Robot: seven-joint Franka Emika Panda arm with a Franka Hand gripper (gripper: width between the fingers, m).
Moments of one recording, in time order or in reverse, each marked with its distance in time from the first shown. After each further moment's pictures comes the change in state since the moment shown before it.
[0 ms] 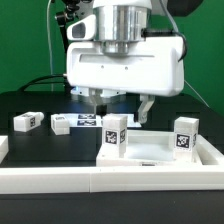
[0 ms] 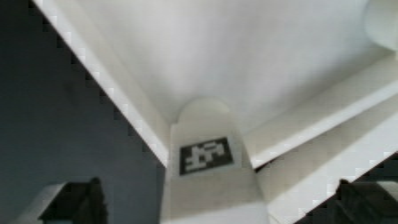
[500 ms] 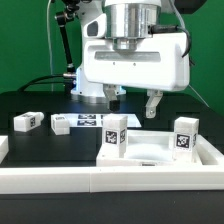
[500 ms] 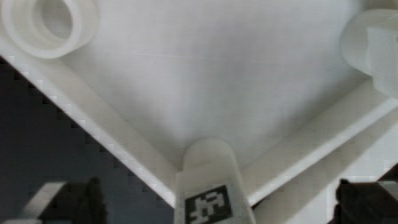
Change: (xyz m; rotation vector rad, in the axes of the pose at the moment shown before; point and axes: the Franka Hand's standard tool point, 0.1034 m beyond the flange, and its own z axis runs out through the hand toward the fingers) arm -0.018 -0.003 0.000 0.003 -0.002 0.093
